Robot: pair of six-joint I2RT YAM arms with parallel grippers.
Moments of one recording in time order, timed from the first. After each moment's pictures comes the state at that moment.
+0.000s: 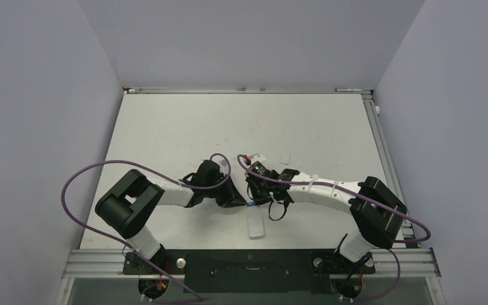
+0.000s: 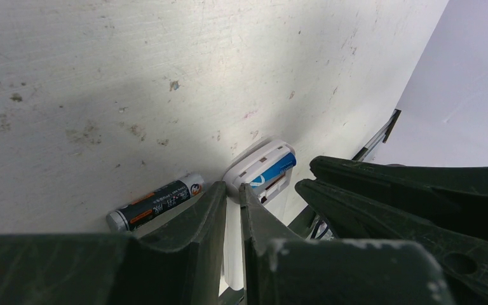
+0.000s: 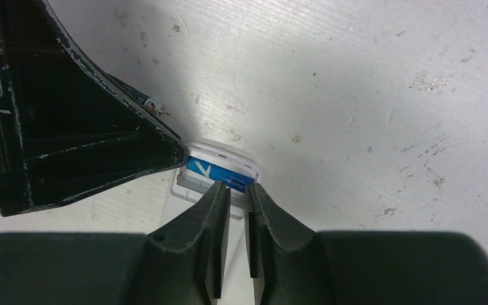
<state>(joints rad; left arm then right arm) -0.65 1.65 0.56 0.29 0.46 -1.08 0.95 1.57 0.94 -0.44 0.15 0.52</state>
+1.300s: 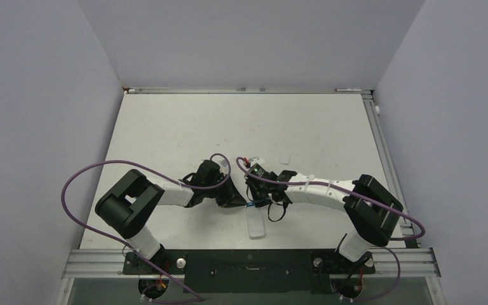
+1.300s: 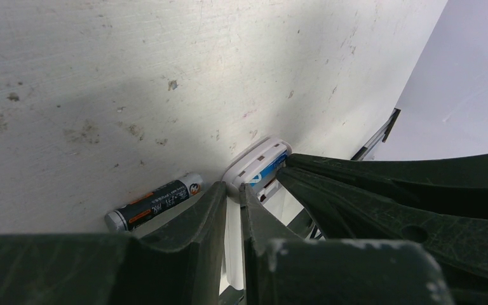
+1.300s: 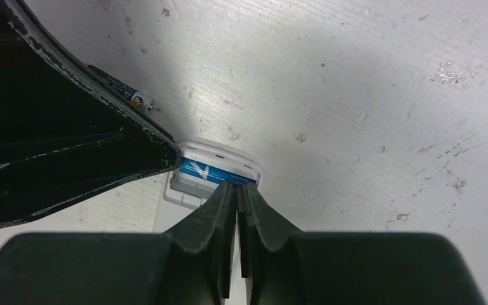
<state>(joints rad) -0.65 1.65 0.56 0.29 0.46 -1.08 0.94 1.60 0.92 -0.41 0.13 0.52</state>
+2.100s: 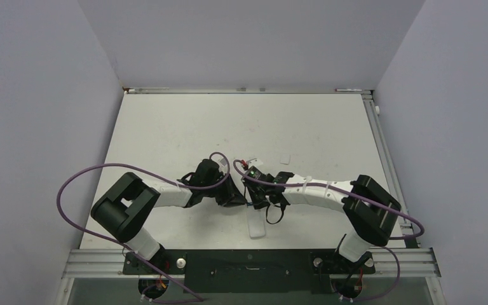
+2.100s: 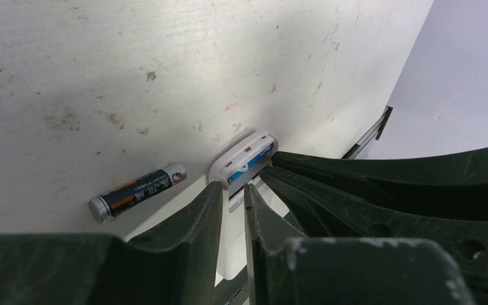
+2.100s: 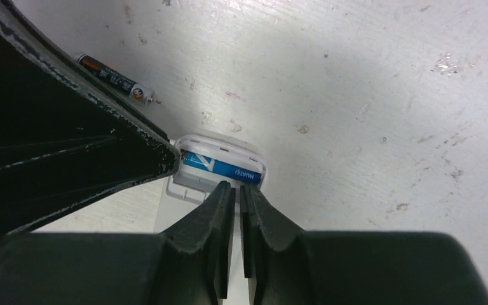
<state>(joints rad) -0.65 1.61 0.56 0.27 0.46 -1.09 0.98 1.62 0.93 -0.44 0.17 0.53</state>
